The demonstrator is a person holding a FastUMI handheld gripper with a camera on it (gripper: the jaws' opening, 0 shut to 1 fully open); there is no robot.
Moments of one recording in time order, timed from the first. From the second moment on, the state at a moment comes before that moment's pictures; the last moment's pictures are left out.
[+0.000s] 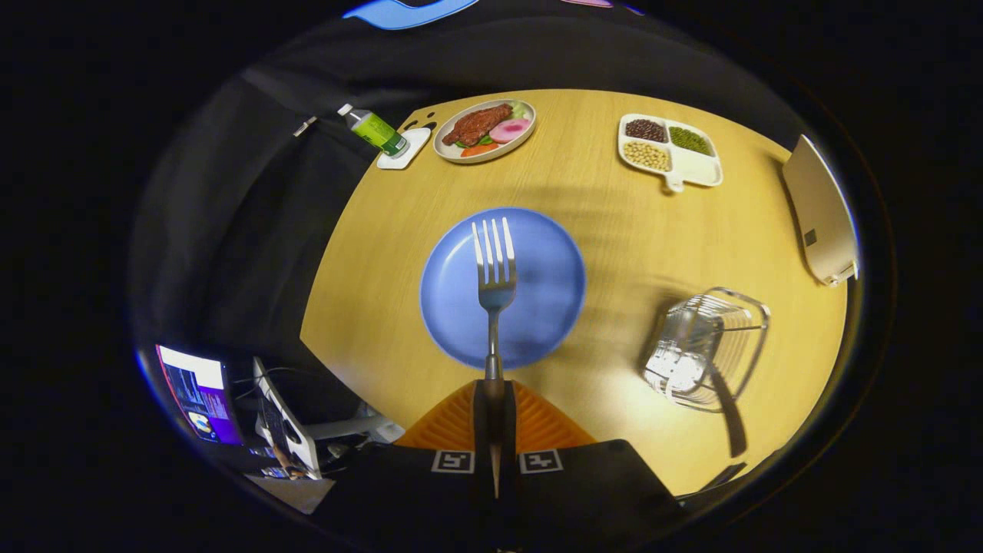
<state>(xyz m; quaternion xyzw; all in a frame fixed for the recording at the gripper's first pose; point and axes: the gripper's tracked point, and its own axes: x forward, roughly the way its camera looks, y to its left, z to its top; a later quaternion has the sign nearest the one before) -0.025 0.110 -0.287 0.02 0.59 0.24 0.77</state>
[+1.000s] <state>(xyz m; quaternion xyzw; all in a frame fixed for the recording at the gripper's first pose) -0.013 -0.073 -0.290 -0.19 0.74 0.25 0.60</state>
